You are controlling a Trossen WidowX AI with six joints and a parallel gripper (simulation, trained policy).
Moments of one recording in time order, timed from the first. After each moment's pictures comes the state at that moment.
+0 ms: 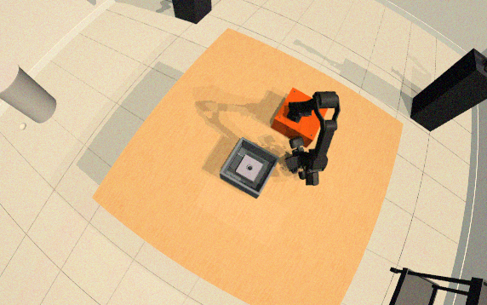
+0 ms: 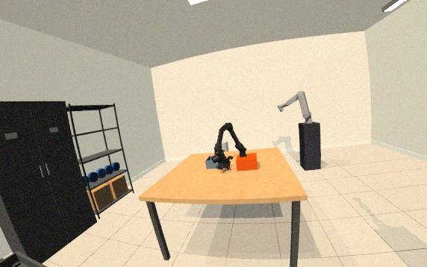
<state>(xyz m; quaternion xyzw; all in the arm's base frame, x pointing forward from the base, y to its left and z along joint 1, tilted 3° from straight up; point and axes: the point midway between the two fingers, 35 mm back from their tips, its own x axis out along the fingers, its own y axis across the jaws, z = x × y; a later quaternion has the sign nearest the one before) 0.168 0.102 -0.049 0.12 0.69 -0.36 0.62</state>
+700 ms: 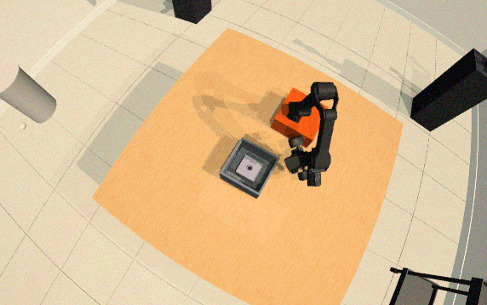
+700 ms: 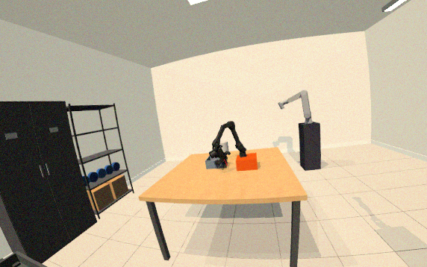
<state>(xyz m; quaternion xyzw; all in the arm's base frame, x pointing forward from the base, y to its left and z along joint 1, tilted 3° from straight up) 0.191 0.091 0.001 0.10 0.66 -0.37 0.65</state>
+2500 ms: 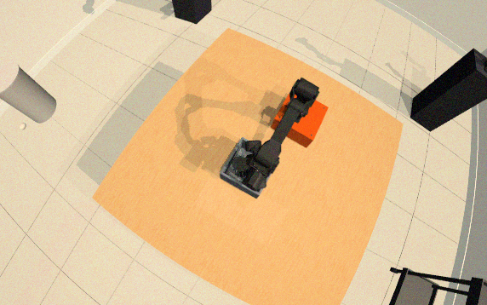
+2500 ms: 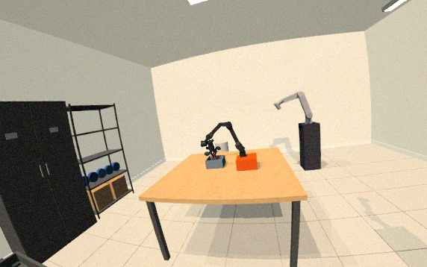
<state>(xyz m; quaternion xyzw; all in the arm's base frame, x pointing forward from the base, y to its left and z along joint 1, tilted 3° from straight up) 0.329 -0.059 0.053 0.23 0.58 -0.40 0.67</state>
